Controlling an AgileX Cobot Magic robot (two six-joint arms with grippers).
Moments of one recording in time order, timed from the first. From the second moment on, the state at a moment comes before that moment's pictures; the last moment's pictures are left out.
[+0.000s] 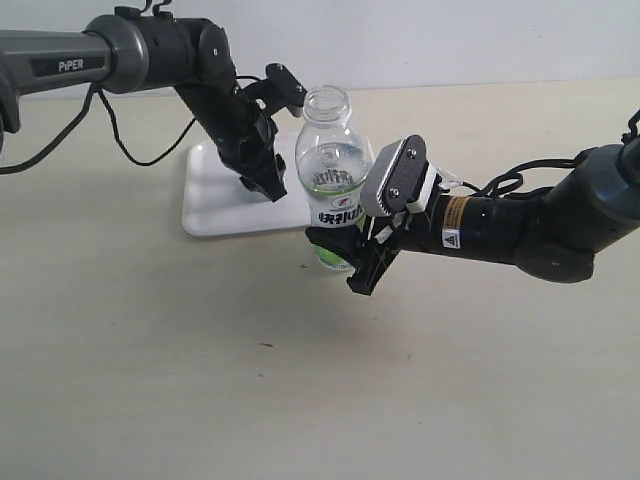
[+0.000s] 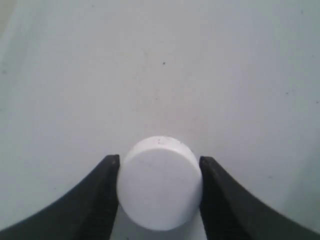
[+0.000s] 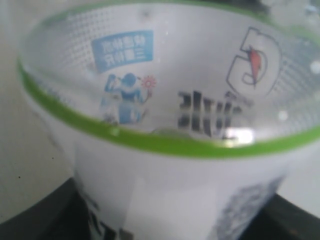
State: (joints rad) left arm -0.45 2.42 -1.93 -0.18 0.81 0.76; right arm 0.18 2.16 -0.84 -0.85 -0.97 0.08
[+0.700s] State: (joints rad) left arm -0.45 2.34 -1.94 -0.13 0.88 0.72; right arm 0.18 2.16 -0.84 -0.85 -0.97 0.08
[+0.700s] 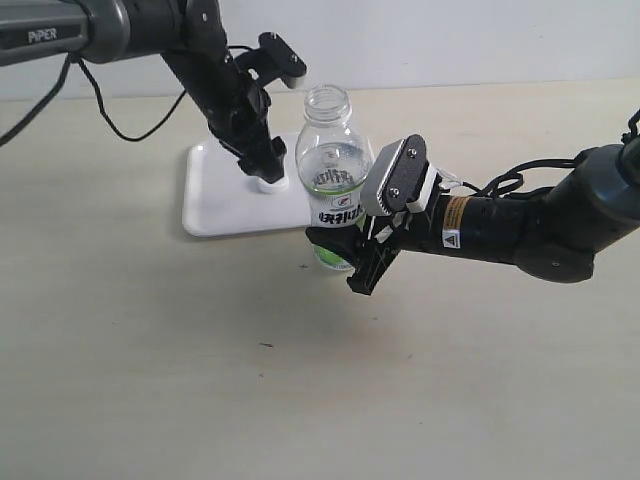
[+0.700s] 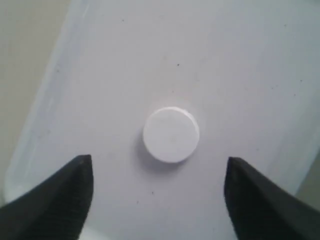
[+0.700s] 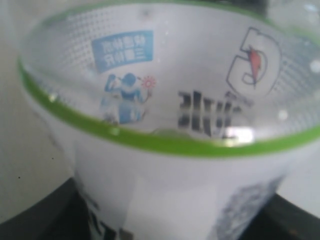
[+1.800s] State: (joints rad) left arm -0.42 1.81 -1.94 0.00 1.21 0.49; right arm 0.18 2.16 -0.84 -0.72 -0.92 0.11
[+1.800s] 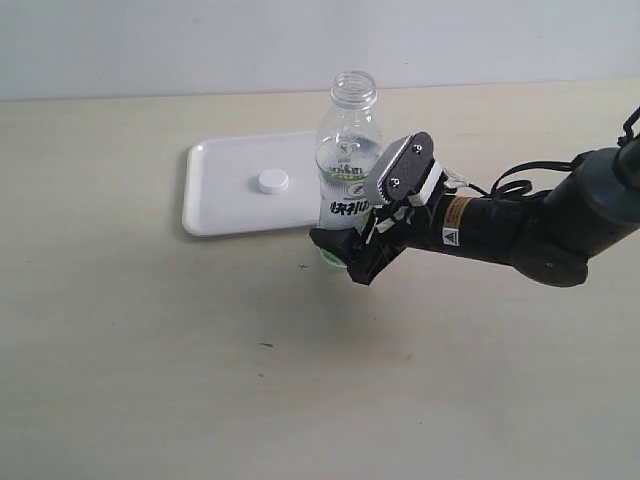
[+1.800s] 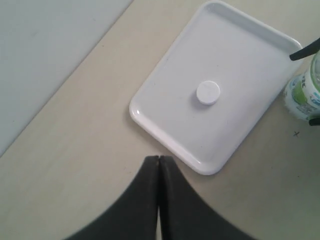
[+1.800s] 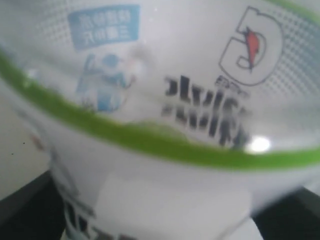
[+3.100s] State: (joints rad) left arm -0.42 1.80 -1.94 0.01 1.22 0.45; right arm 0.18 1.76 -0.83 -1.25 -0.57 0.92
